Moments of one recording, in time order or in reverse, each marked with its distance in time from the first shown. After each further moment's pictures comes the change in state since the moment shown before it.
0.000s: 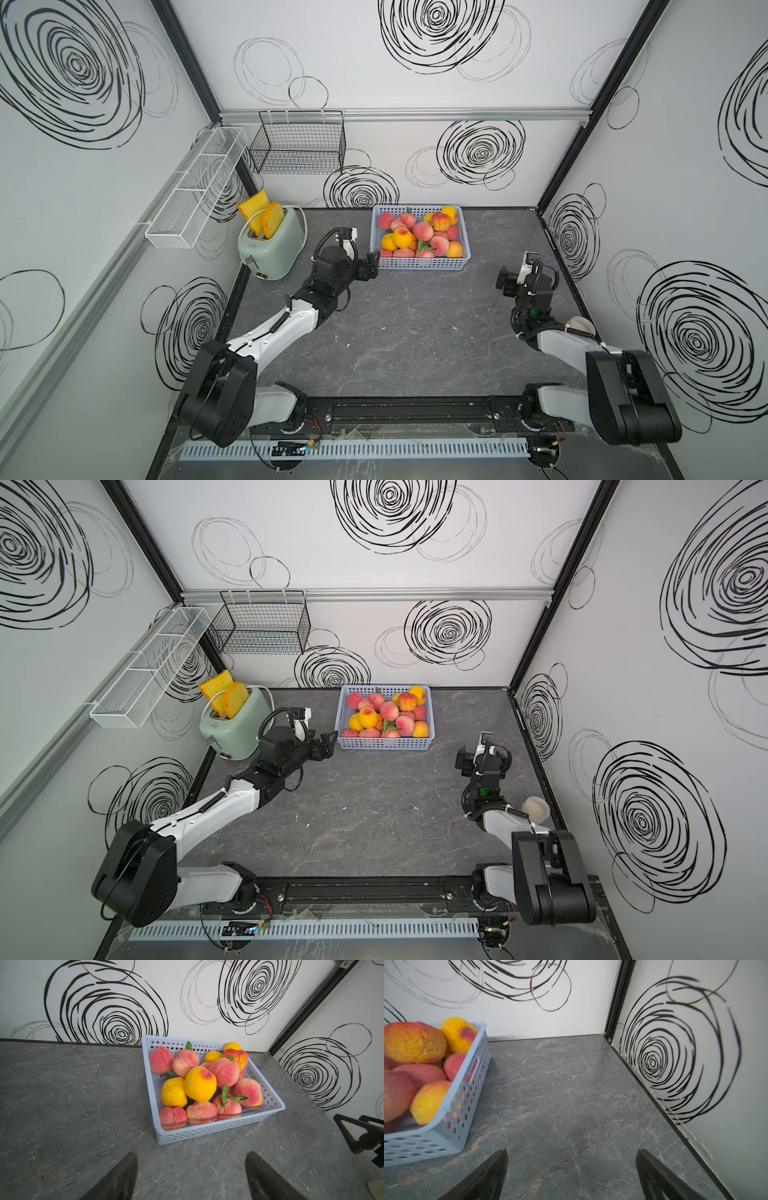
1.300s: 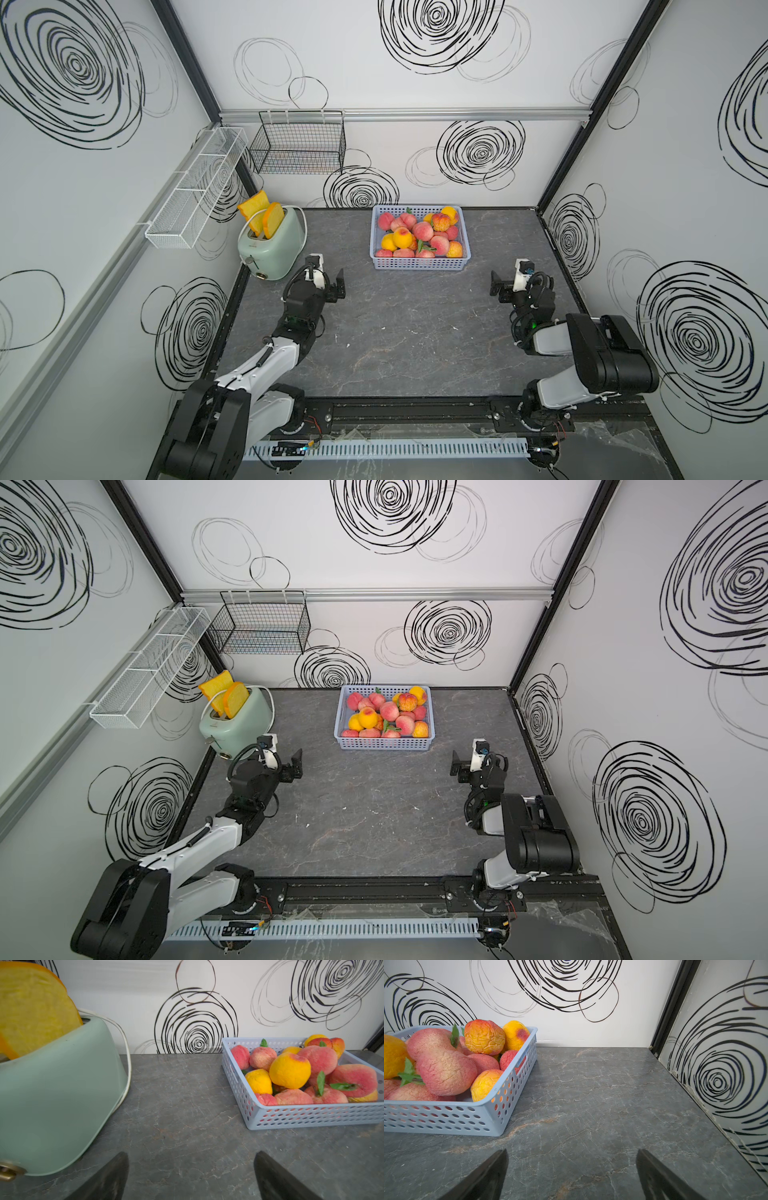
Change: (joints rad) left arm 0.236 -0.198 -0.451 0.384 -0.148 0.271; right arm -0.041 0.193 -0.122 0.464 -0.304 -0.041
